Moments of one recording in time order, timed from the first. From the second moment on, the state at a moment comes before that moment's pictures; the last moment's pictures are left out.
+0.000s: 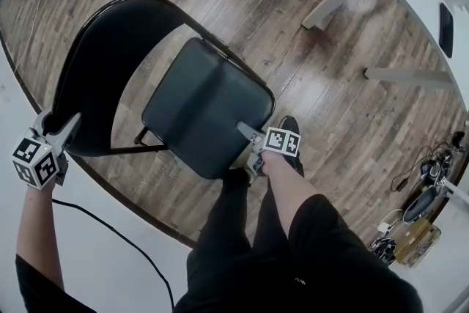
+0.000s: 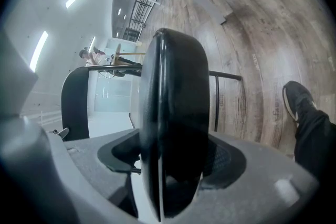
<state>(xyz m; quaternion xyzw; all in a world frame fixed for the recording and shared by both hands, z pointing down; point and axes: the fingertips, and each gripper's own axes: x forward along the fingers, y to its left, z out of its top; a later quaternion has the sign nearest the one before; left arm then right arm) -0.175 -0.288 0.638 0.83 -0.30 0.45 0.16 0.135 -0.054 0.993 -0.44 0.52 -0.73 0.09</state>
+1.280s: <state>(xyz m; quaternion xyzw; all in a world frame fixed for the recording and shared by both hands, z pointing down) -0.140 -0.243 0.606 0.83 -0.33 0.43 0.15 0.140 -0.052 0.955 -0.45 0.51 -0.73 0.07</state>
